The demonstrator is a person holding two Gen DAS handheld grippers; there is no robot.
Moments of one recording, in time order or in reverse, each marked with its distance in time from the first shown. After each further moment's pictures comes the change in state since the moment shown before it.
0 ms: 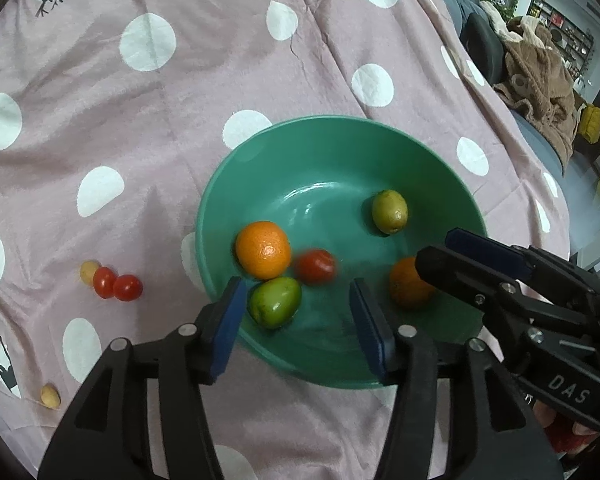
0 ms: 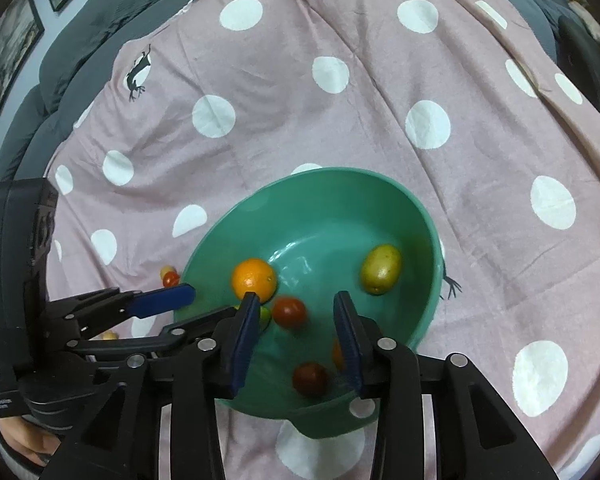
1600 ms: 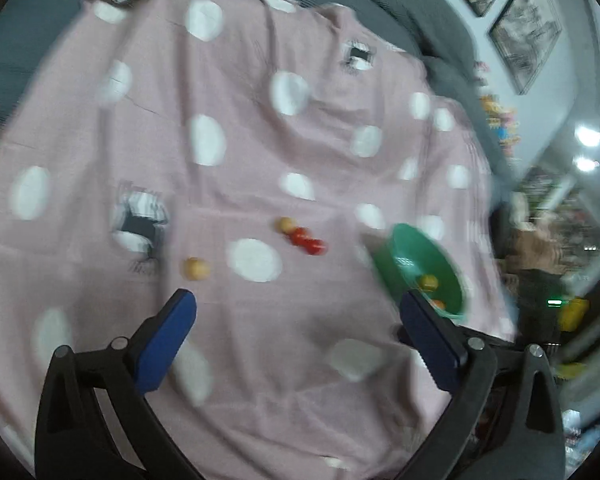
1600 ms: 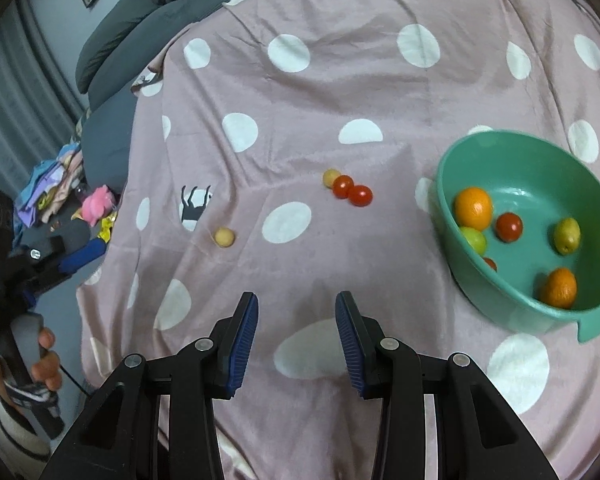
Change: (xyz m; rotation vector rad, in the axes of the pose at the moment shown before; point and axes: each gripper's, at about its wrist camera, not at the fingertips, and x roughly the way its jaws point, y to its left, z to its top) left arm -0.182 0.180 -0.183 -0.530 -0.391 -0.135; right arm 0.008 0.162 -0.071 -0.310 0.182 0.207
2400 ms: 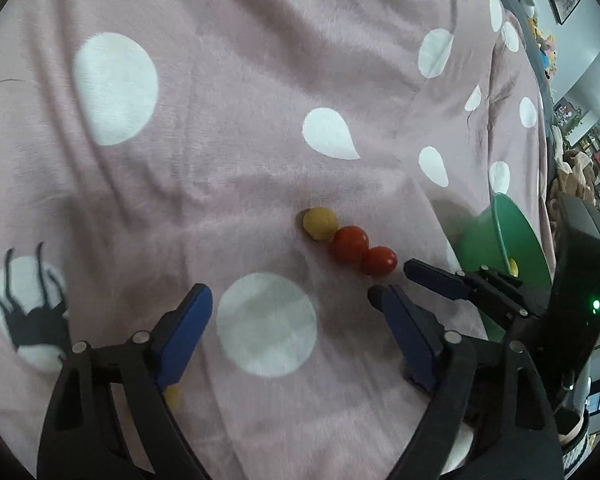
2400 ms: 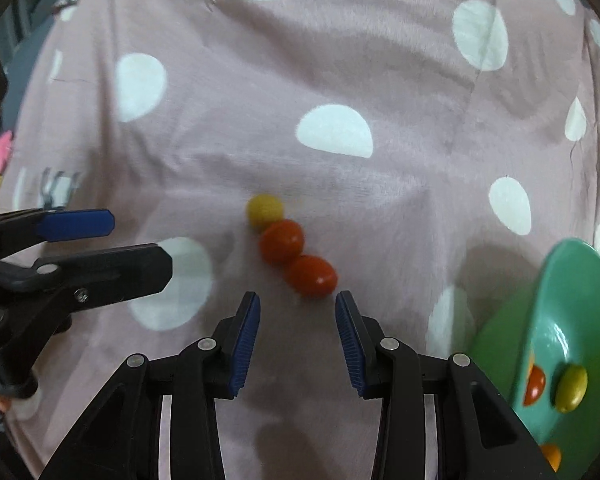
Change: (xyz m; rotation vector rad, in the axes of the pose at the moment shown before) left arm 0.201 0.037 0.065 0.099 0.316 0.132; right arm 0.154 -0.014 0.082 -0.181 0.163 -0.296
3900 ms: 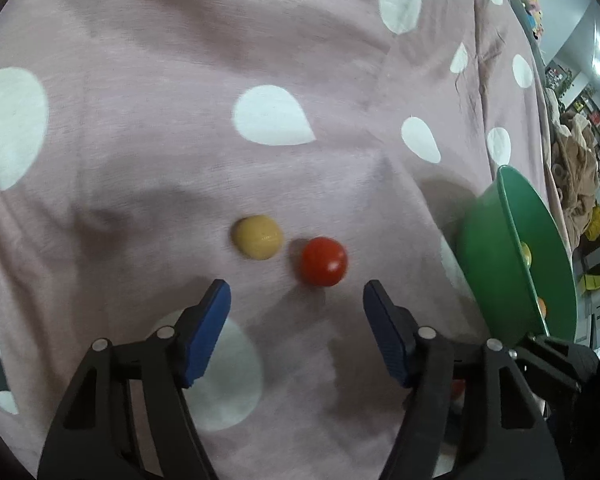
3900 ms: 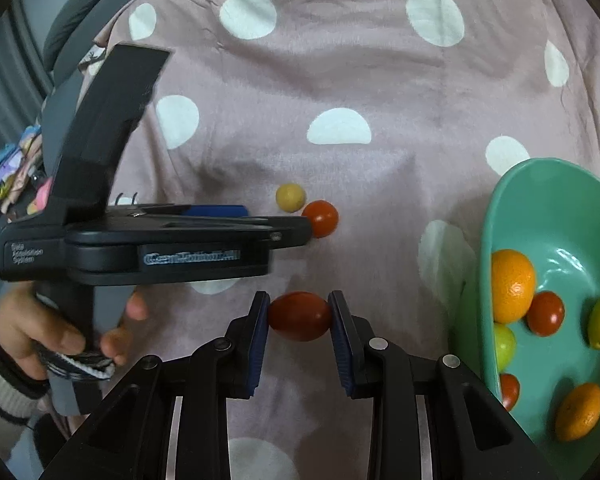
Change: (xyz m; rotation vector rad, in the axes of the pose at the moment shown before) left arm 0.047 -0.045 0.010 0.115 0.047 0.012; right arm -0.046 -0.028 -0.041 0.122 -0.097 0.197
